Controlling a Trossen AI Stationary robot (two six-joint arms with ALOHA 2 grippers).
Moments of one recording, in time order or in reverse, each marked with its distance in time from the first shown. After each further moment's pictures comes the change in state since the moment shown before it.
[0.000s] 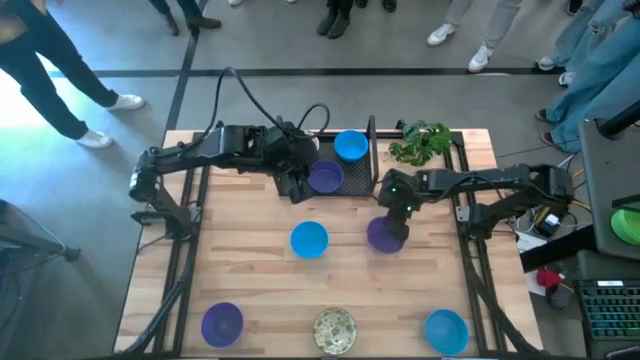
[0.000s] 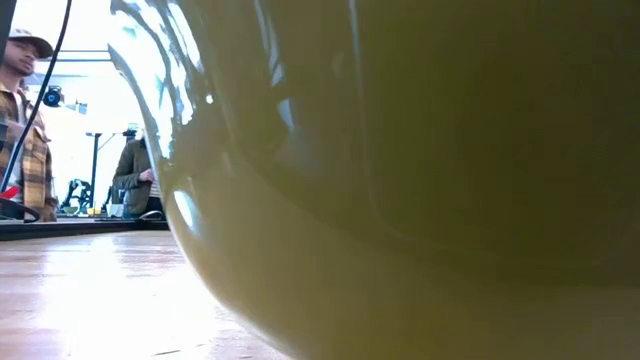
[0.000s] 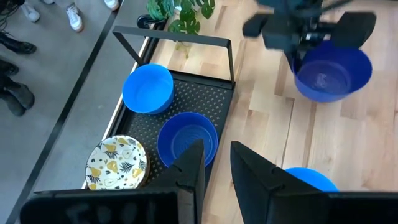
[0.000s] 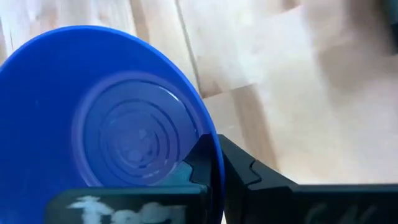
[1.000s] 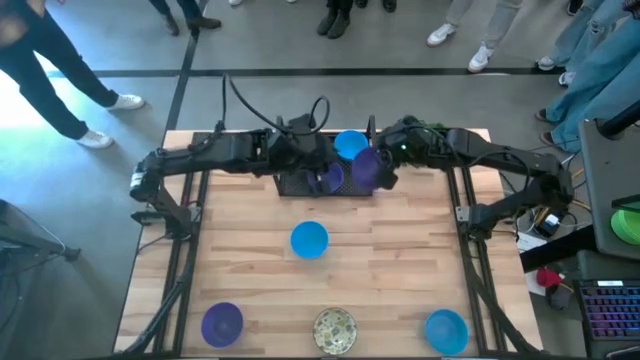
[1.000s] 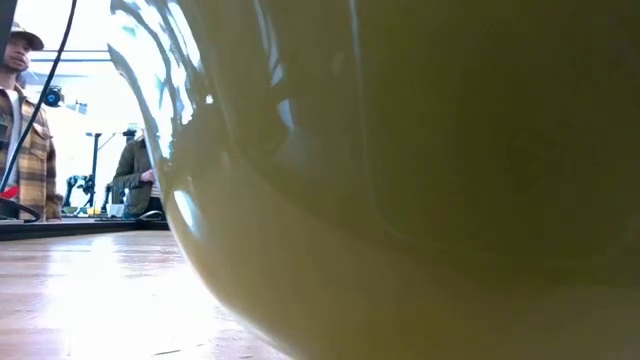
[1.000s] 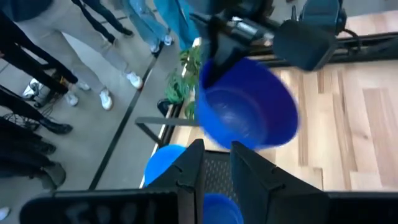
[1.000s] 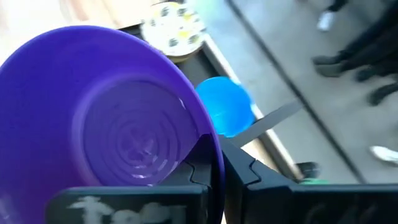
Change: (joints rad) left arm 0.000 0.005 -0.107 0.426 -0.053 0.229; right arm 0.002 0.017 0.704 -0.388 0.698 -0.082
